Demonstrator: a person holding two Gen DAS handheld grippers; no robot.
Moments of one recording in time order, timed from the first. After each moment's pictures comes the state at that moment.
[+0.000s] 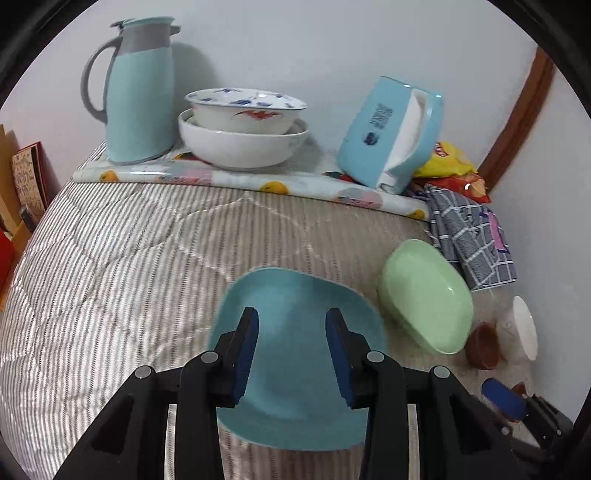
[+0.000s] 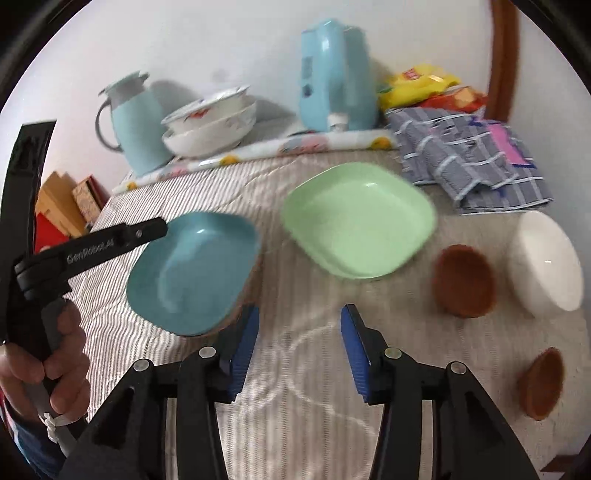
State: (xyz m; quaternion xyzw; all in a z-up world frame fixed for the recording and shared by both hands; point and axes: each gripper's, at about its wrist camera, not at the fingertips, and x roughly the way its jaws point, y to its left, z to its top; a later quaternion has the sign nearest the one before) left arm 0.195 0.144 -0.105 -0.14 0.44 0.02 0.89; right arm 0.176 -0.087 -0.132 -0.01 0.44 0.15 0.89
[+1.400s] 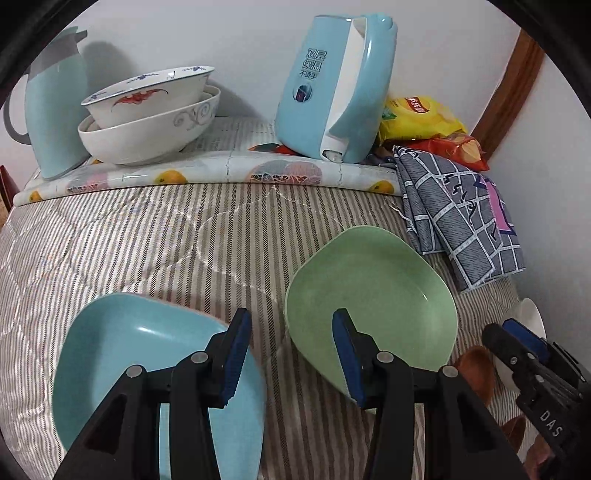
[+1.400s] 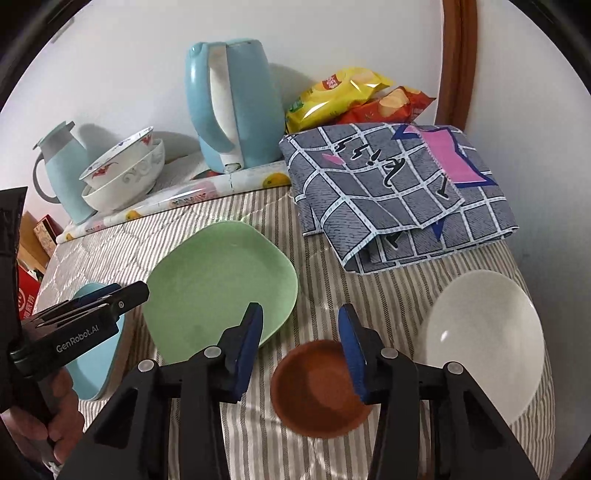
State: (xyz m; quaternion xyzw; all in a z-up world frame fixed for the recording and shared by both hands) left arm 0.274 0.044 -0.133 -0.11 0.49 0.01 0.87; right arm 0.286 -0.172 -0.141 0.00 0.44 0.10 0.89
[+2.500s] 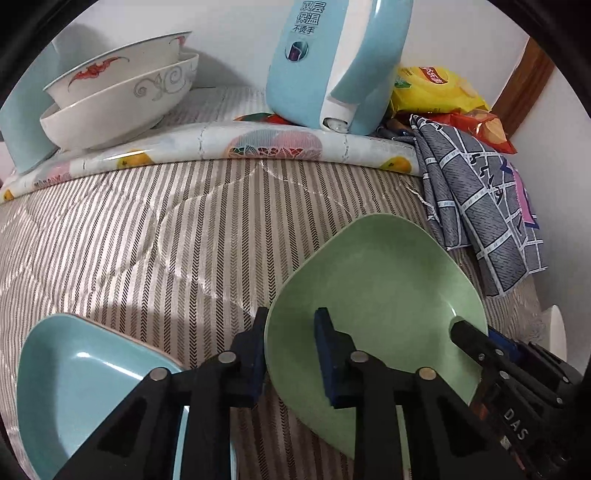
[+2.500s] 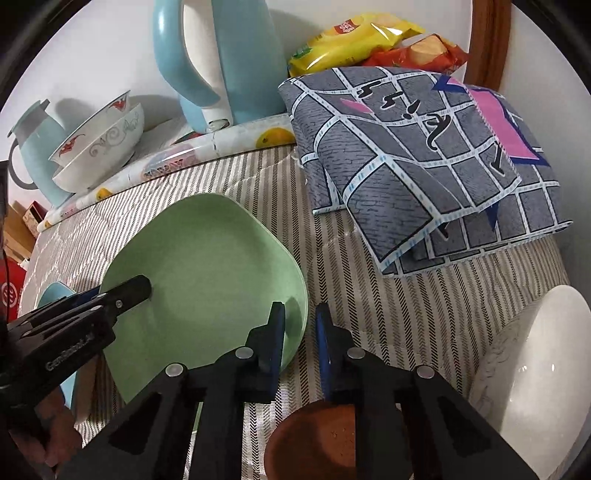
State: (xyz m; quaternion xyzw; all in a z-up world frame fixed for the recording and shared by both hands) left arm 0.317 0.026 -0.169 -0.10 0.52 0.01 0.85; right arm 0.339 -0.151 -0.191 -0.01 0.50 0.11 0.86
